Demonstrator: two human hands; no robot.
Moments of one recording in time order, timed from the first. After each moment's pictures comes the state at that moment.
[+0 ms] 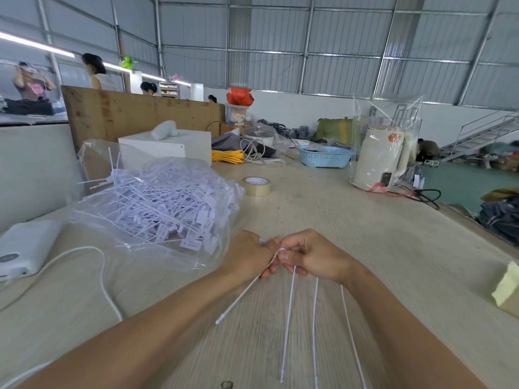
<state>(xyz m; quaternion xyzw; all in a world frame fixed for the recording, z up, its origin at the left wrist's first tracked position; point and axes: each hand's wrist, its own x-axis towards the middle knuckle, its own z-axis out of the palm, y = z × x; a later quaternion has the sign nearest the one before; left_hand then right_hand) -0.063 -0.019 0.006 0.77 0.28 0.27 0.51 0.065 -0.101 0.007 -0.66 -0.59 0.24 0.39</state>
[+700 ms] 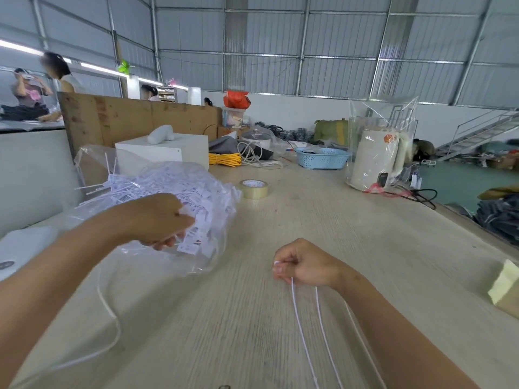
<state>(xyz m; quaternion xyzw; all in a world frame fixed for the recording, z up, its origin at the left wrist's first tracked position) -0.154 0.062 0.083 0.90 0.37 0.08 0.23 0.070 -0.094 -0.006 -0.69 -0.60 0.22 0.34</state>
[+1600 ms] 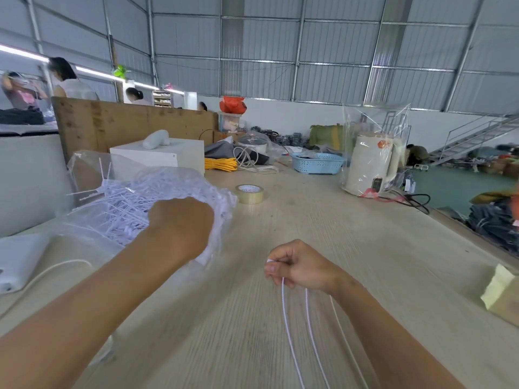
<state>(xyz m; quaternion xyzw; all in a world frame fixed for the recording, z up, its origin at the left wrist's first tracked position) -0.113 0.009 0.082 0.89 0.42 0.01 -0.19 0.060 -0.099 0.003 -0.67 -0.59 0.24 0.38</state>
